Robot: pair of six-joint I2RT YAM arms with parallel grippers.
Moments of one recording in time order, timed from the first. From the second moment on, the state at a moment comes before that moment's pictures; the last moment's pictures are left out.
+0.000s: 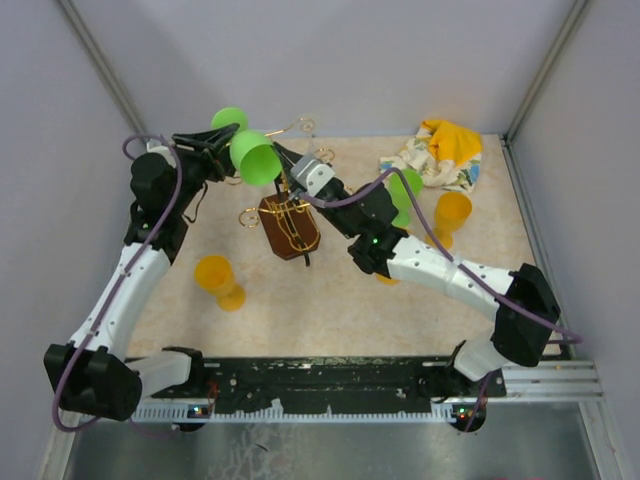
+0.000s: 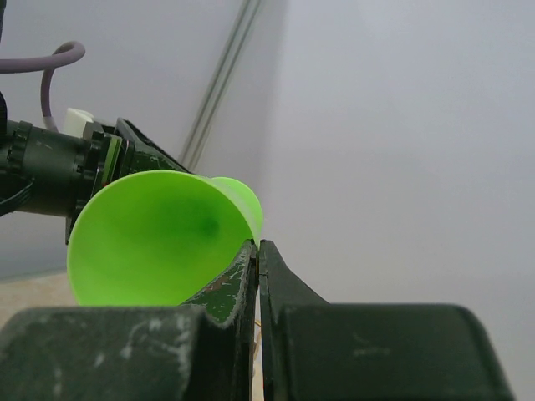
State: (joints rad) left arm -0.18 1.17 1.06 0.20 0.21 -1.72; right arm 0.95 1.48 1.20 0.79 0.01 -0.54
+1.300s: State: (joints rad) left arm 0.12 1.29 1.23 0.34 0.49 -0.91; right arm 0.96 1.41 1.16 0.67 0.25 -0.63
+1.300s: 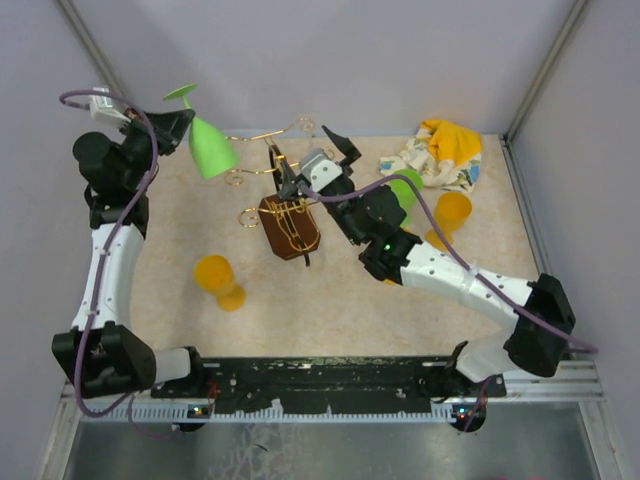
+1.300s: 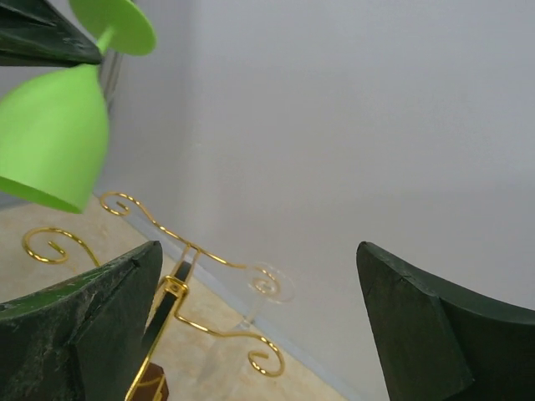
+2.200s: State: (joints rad) left arm 0.15 1.15 0.86 0.53 0.50 -0.29; right arm 0.96 1.28 1.13 0.49 0.51 -0.62
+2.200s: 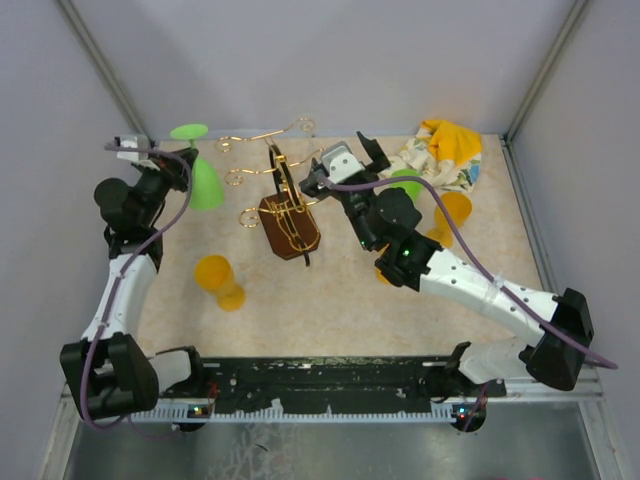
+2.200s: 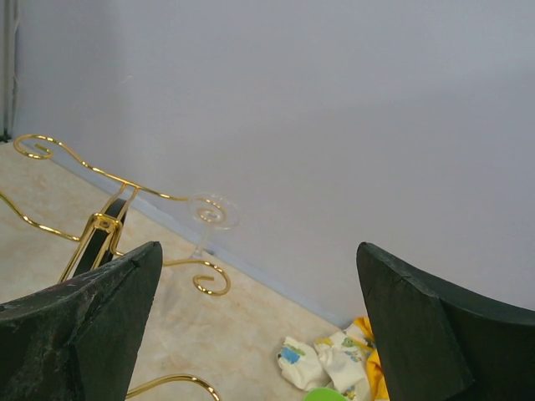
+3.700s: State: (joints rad) left arm 0.00 1.69 0.76 1.30 0.55 -0.30; right arm 0.90 1.31 1.09 0.48 0.50 -0.62
